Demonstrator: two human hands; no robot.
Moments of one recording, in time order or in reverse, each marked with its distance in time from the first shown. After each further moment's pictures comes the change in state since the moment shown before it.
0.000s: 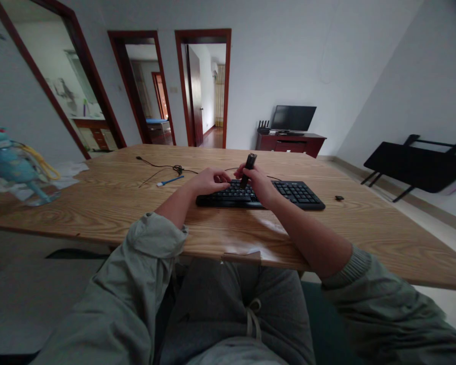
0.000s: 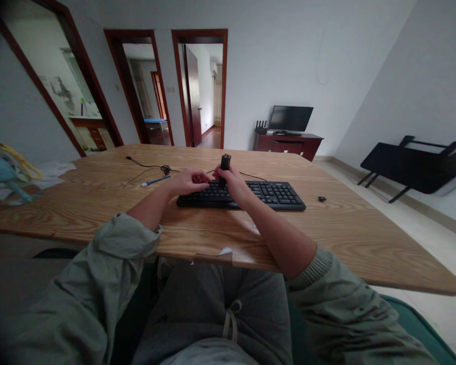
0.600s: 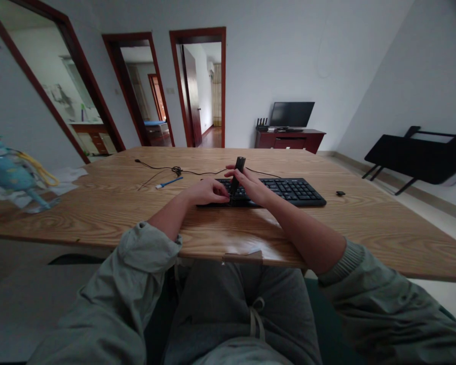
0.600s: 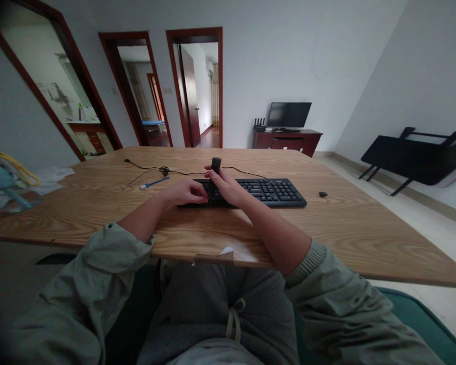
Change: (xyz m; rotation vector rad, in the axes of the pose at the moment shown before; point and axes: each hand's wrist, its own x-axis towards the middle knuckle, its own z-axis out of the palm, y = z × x) left_hand -0.017 0.002 0.007 0.042 -0.220 -0.105; right_hand -0.002 0.011 0.002 -0.253 -0.140 -0.126
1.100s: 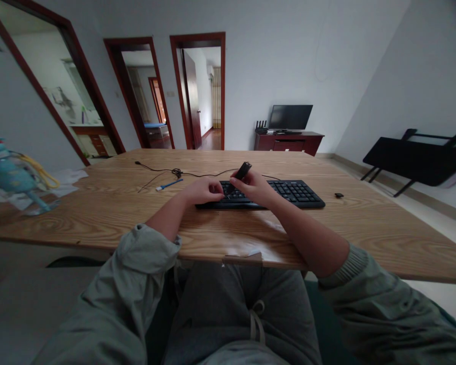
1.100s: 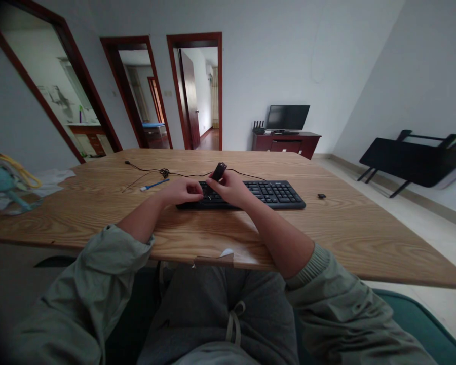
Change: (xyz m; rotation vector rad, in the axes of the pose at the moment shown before) left_hand -0.007 0.004 -0.009 0.048 0.136 0.000; right_hand -0.001 -0.008 -0.008 -0.190 -0.027 -0.079
